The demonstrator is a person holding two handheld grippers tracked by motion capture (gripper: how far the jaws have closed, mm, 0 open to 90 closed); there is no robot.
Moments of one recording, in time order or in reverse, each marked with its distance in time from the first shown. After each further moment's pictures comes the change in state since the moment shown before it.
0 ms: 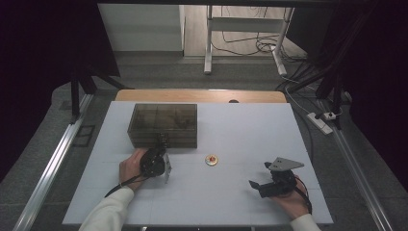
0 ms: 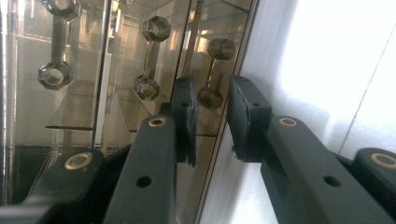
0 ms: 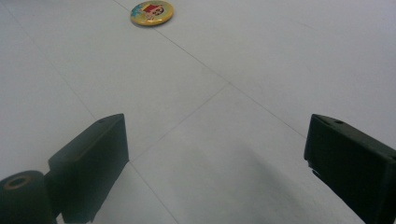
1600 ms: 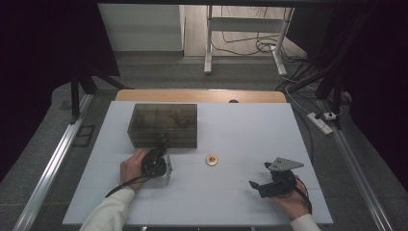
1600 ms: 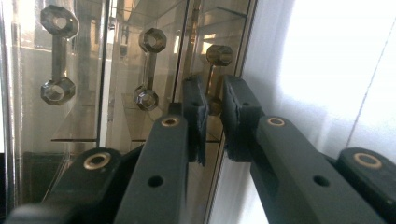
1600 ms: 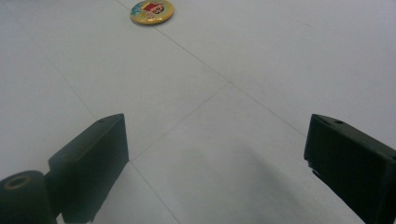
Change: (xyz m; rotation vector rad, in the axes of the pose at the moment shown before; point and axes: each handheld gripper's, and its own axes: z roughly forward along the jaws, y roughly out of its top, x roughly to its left) left arm -0.004 0.001 0.001 -0.012 0.038 0.051; right arm 0.000 0.000 0.000 0.003 -0.001 -0.001
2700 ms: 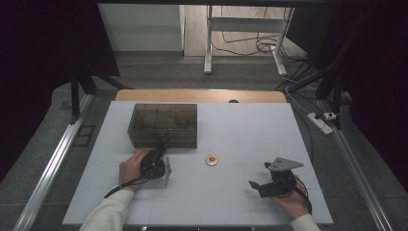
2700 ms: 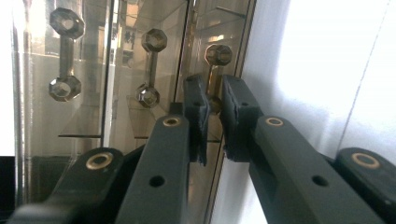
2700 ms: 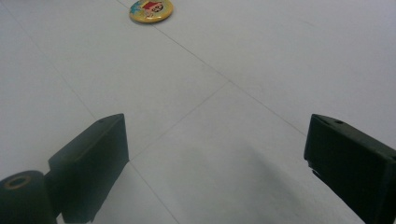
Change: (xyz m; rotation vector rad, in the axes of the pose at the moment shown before) left arm -0.005 -0.003 -0.001 -0.025 0.032 0.007; right arm 0.000 0.000 0.001 0.005 0.001 0.003
